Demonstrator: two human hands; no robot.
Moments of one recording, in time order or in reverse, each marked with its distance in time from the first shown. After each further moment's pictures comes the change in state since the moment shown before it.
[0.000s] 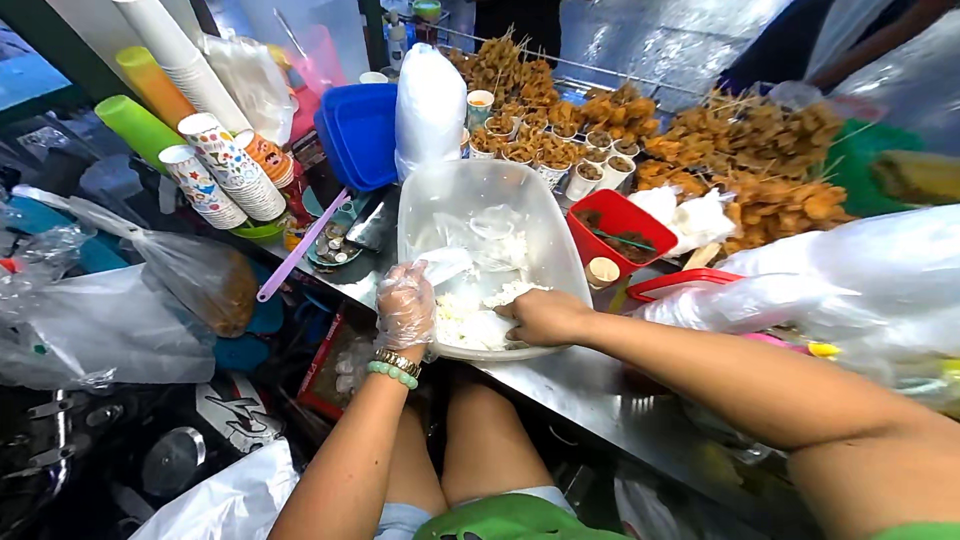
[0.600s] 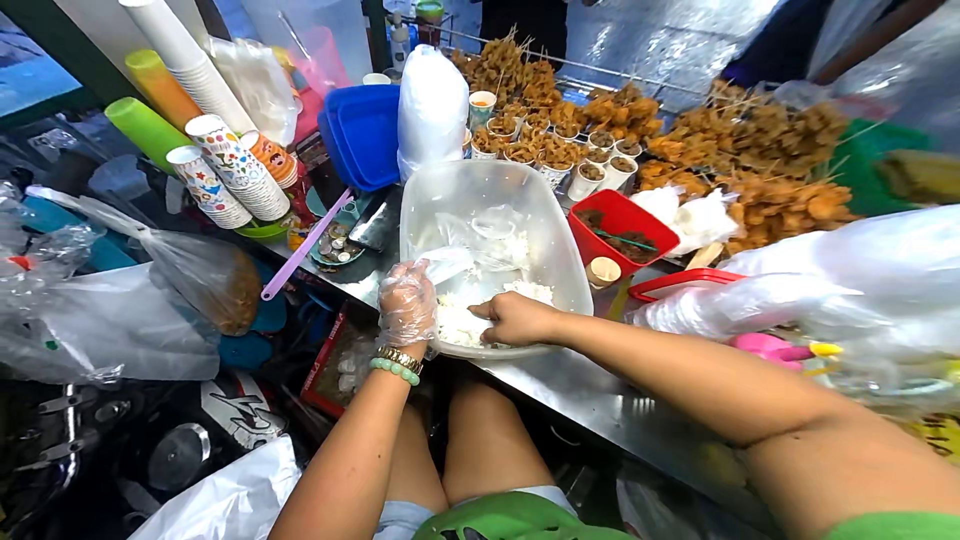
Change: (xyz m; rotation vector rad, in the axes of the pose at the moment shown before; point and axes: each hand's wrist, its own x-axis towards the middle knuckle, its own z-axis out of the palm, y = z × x) left_hand 0.001 0.001 -0.001 -0.014 -0.022 -0.037; right_hand 0.023 -0.015 0.009 0.315 0.049 -0.210
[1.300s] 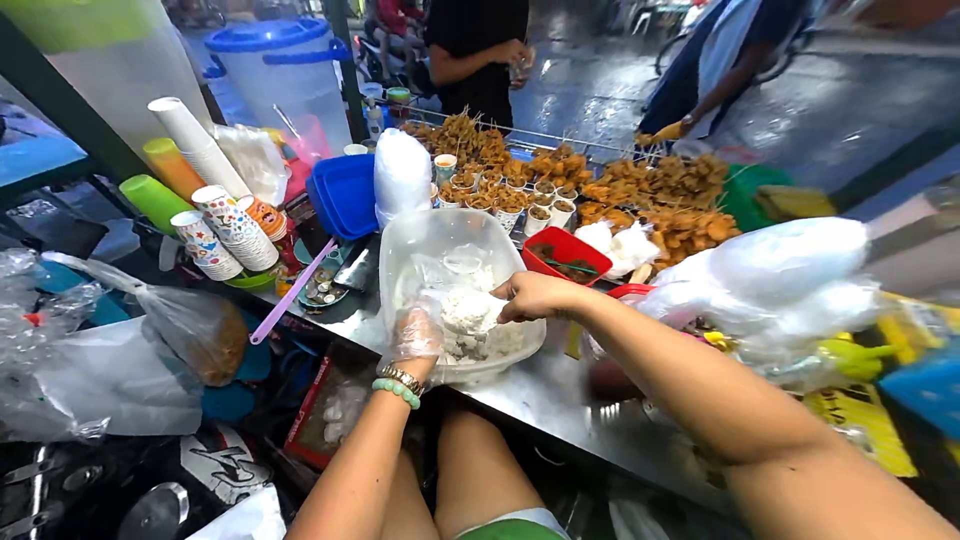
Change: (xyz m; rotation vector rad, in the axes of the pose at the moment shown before) left_hand 0.003 0.063 -0.019 0.197 -0.616 -0.119; right_hand -0.069 0.006 -0.065 0.164 0.164 0.180
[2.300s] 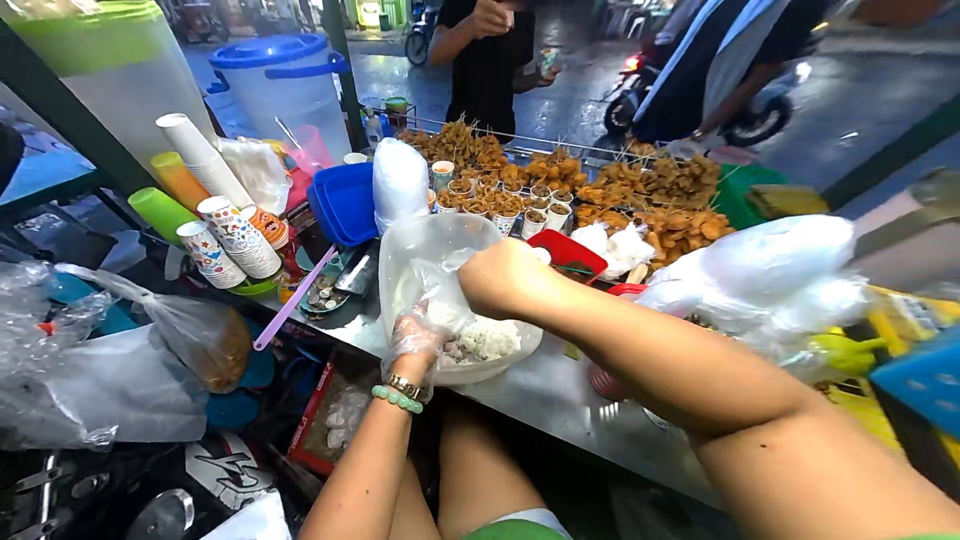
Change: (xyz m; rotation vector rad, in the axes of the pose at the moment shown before) left_hand -0.008 0.004 -0.007 -0.424 -0.060 -0.190; right_hand -0.062 -0.126 0.006 -0.774 0.217 0.095
